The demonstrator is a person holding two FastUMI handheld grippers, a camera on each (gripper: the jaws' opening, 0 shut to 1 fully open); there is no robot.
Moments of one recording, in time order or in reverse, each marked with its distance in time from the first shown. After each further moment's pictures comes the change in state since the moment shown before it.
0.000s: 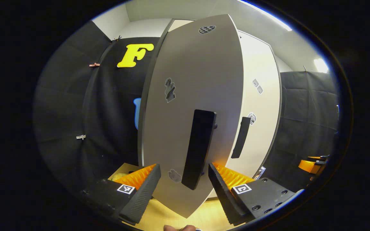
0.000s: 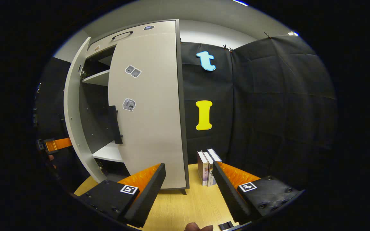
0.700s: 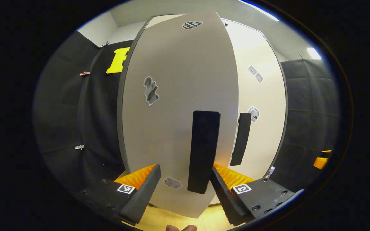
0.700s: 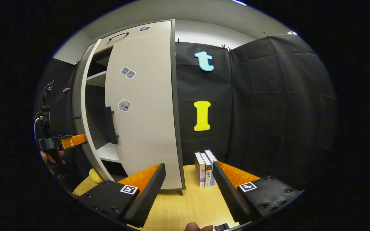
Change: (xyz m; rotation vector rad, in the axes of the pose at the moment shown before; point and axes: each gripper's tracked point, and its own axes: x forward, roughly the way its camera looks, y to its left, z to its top) left arm 0.061 -0.033 0.003 0.100 -0.012 0.035; right arm 0.001 -0.012 0.003 -0.003 -0.006 0.008
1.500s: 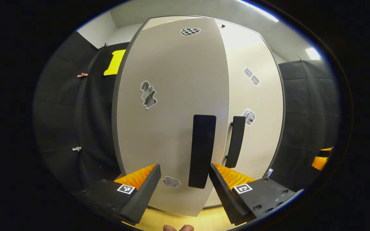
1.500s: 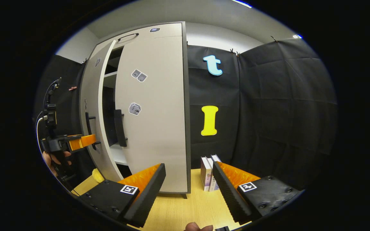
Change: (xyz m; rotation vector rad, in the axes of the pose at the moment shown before) left arm -0.008 -0.007 0.004 -0.007 -0.029 -0.026; right arm 0.002 0.029 0.018 -0.039 -0.035 0.057
